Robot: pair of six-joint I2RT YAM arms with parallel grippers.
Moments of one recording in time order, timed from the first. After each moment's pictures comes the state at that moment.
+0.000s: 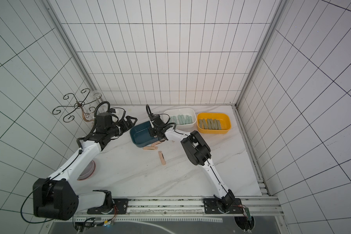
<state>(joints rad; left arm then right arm) -0.09 1.29 0.98 -0.25 0.33 -0.67 0.74 2.40 1.83 -0.10 0.01 0.19</state>
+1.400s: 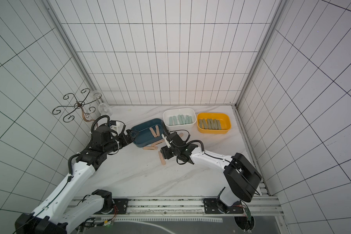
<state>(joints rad) -0.21 0.95 0.78 -0.37 0.33 -0.71 0.88 1.56 0.92 -0.14 -0.01 0.30</state>
